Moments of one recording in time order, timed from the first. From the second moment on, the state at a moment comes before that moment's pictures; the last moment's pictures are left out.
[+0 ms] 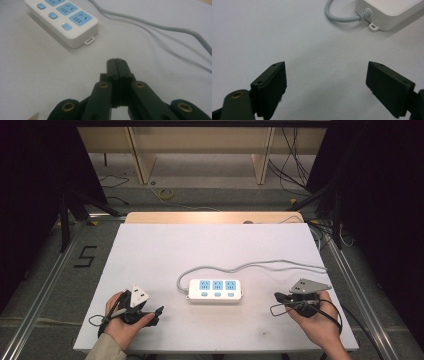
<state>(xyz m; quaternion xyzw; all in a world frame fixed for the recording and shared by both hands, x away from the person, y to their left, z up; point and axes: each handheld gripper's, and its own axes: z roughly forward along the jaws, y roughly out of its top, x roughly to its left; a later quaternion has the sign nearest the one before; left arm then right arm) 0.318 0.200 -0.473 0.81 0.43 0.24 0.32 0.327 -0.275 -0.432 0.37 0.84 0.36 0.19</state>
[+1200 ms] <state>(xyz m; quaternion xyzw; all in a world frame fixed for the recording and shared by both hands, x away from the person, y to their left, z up) 0.318 0.199 -0.473 0.81 0.42 0.24 0.32 0.335 -0.255 -0.427 0.35 0.85 0.35 0.18</state>
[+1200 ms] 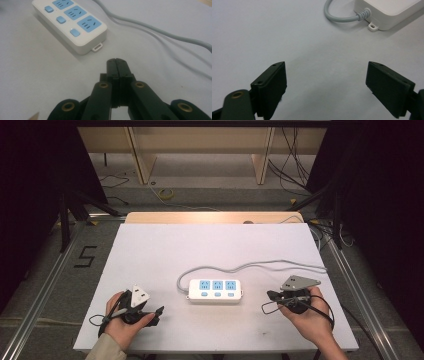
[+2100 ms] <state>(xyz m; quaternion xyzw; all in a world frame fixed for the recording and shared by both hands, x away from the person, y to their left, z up) 0.319 0.199 -0.473 0.81 0.42 0.24 0.32 0.342 -0.237 -0.423 0.34 0.86 0.34 0.17</state>
